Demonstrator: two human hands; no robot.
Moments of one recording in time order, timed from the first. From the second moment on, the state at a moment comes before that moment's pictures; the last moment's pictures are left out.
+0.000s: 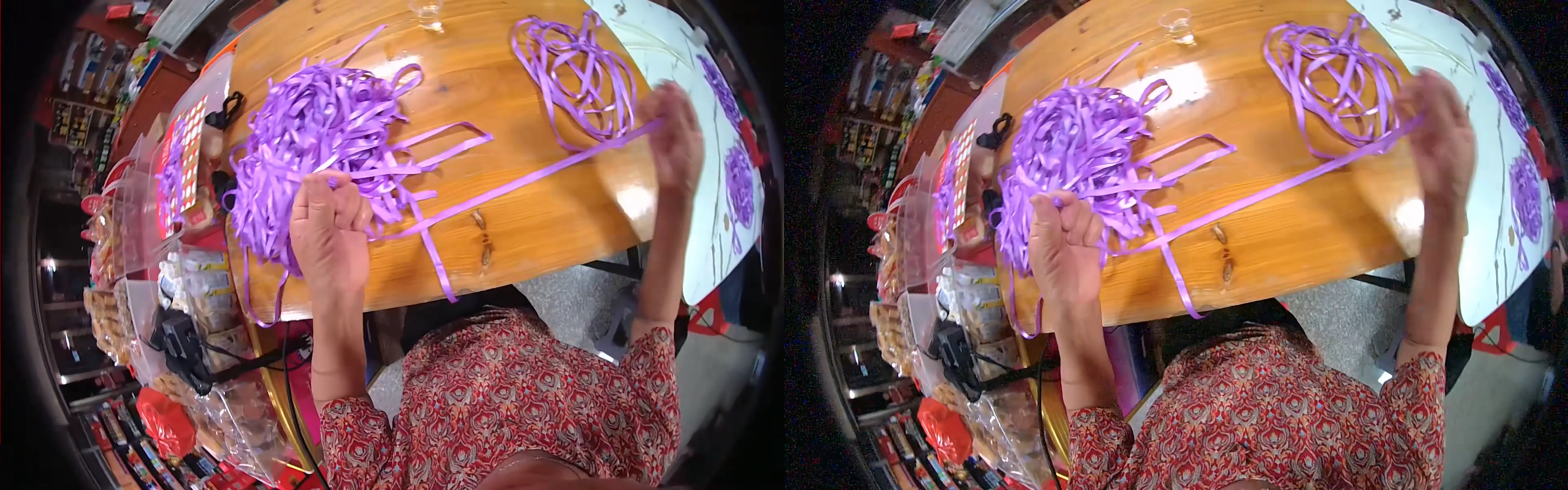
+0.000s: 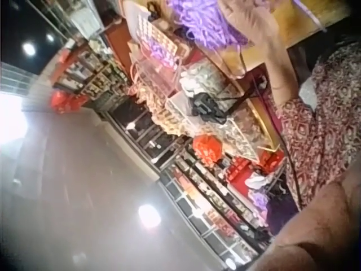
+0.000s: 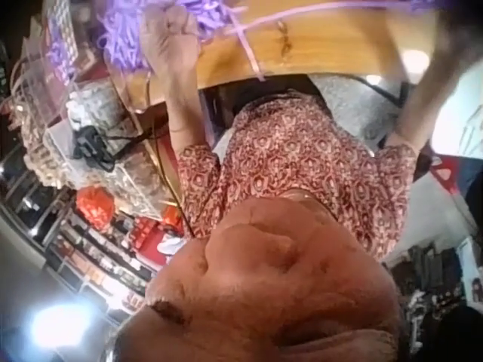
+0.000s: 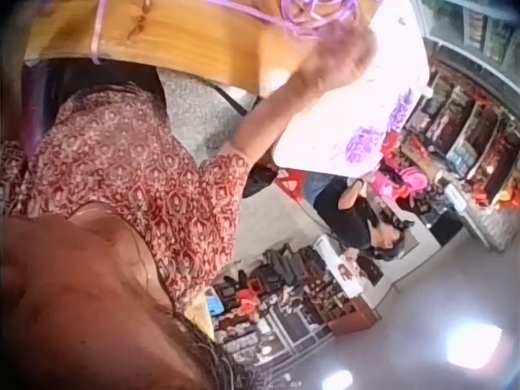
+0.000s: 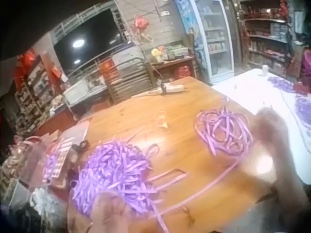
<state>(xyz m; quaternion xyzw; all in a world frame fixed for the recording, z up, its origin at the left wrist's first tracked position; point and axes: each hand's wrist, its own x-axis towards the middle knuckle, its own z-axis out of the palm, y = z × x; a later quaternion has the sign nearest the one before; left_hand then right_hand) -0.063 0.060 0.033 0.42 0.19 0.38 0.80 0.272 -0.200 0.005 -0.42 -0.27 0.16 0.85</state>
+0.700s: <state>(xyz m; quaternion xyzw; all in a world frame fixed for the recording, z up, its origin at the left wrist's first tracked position) -0.018 0.032 0.030 0.70 0.12 0.37 0.60 0.142 -0.077 0.036 -0.51 -0.54 0.22 0.63</state>
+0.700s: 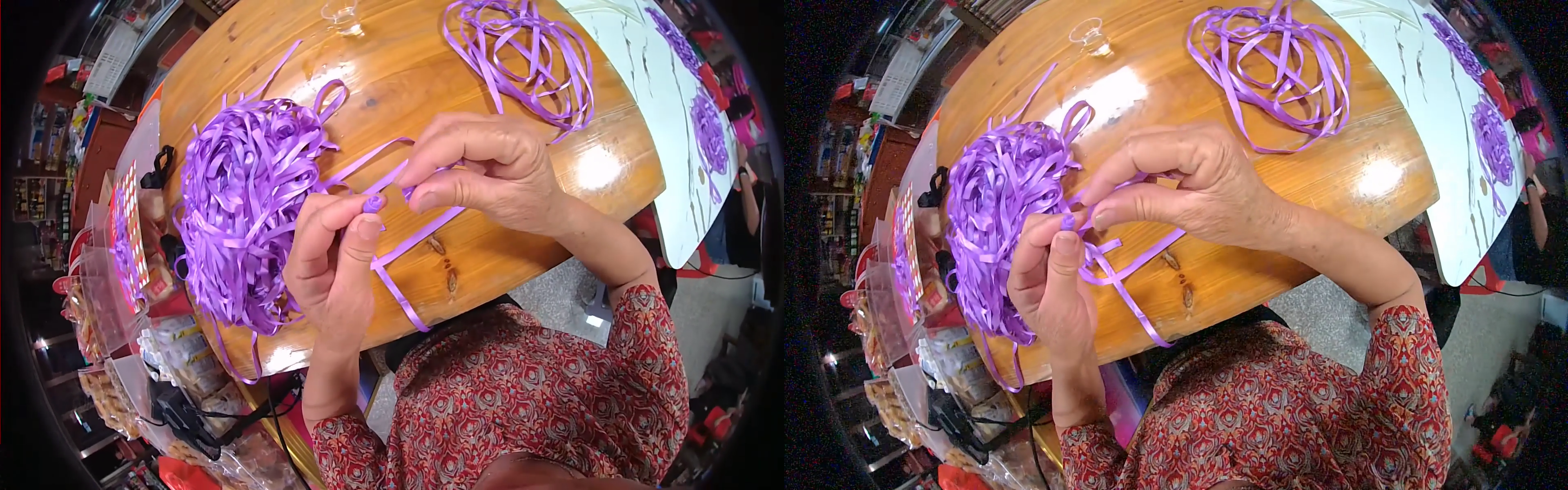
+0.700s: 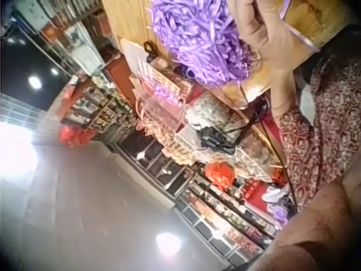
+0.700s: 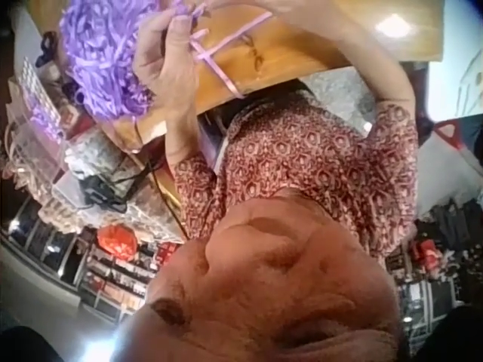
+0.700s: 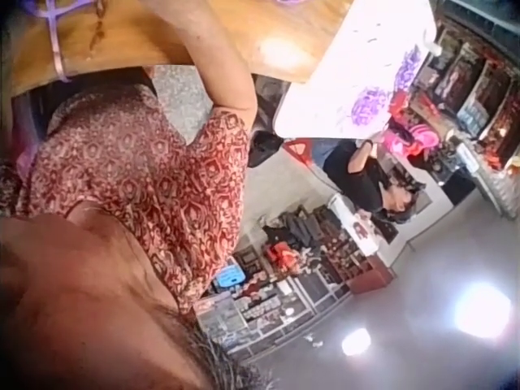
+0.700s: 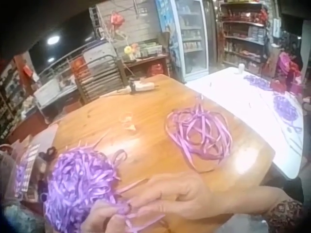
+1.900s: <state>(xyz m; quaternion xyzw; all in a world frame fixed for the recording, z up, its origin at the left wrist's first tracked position) -0.007 0.025 0.010 0.75 0.15 0.40 0.51 0.129 -0.081 0.031 -0.50 -0.46 0.30 0.67</state>
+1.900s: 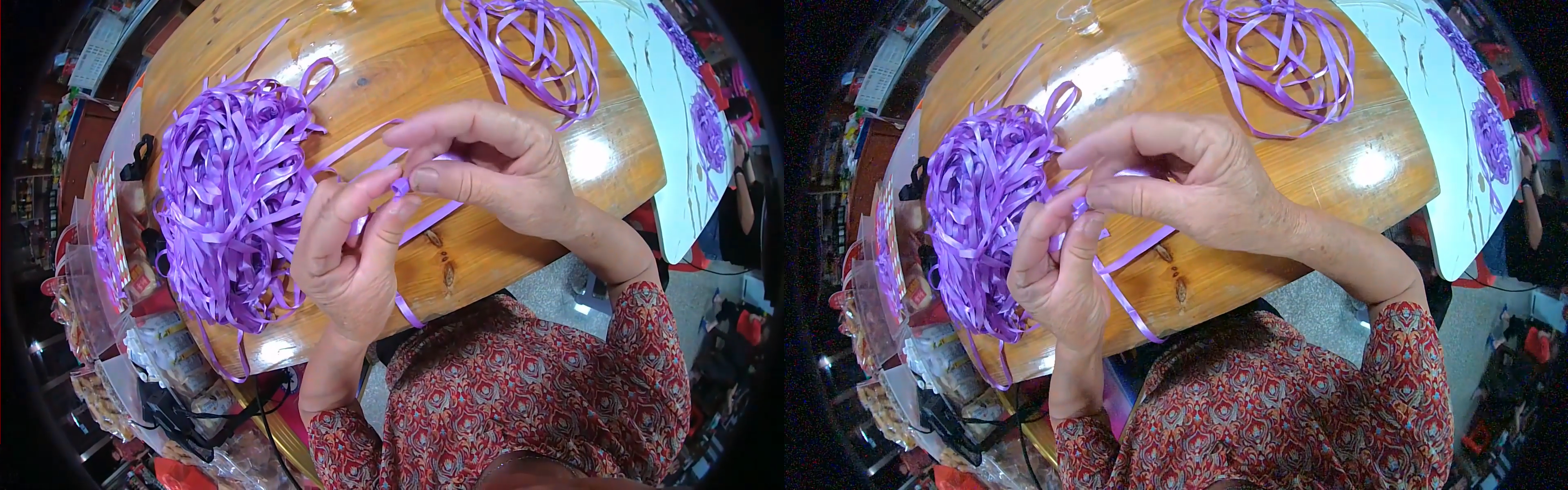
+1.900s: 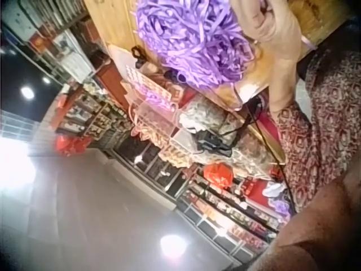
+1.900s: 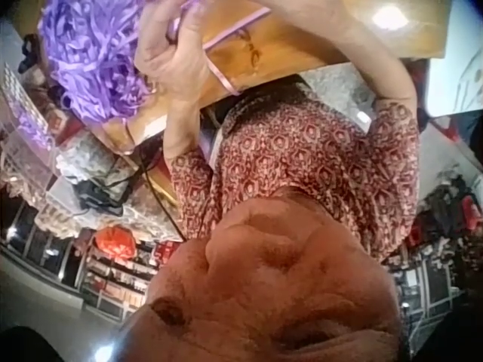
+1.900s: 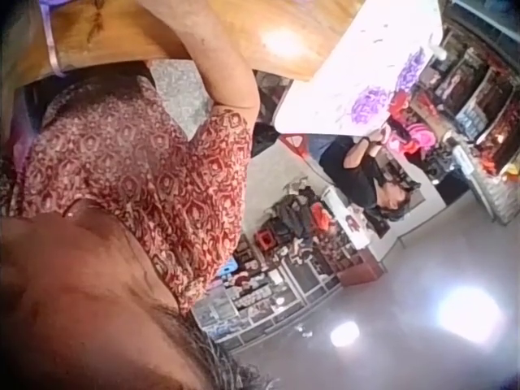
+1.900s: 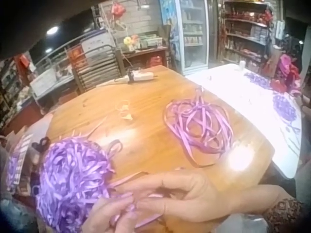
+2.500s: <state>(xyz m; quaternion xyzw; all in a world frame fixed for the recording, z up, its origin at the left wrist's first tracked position) -0.009 0.025 0.015 0.77 0.10 0.37 0.52 0.133 -0.081 0.029 -0.44 -0.38 0.43 0.69</state>
